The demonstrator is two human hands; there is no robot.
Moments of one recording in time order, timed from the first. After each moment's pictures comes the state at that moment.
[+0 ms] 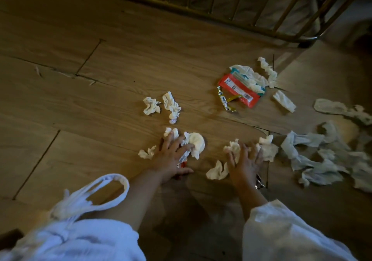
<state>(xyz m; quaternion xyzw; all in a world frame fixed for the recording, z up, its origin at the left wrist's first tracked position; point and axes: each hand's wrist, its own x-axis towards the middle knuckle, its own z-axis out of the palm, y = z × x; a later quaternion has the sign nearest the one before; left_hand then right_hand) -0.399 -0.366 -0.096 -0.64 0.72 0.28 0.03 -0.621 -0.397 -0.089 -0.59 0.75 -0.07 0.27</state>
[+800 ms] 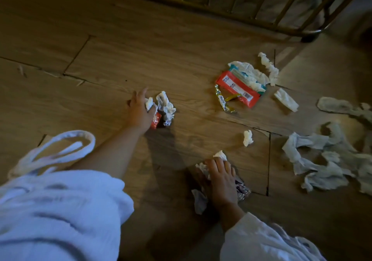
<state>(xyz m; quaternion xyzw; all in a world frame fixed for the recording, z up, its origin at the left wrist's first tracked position) -0.332 -0.470 -0.089 -0.80 0.44 0.28 -0.29 -0.592 -0.368 -0.095 -0.78 0.59 0.00 0.22</state>
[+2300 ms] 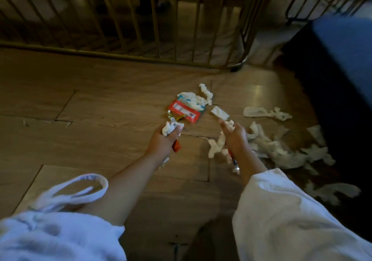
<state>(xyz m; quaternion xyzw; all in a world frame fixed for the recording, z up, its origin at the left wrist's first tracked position) -0.540 -0.386 0.103 -0.64 0.40 0.49 -0.44 -0.733 -0.443 0.080 -0.40 0.71 -0.35 0.46</state>
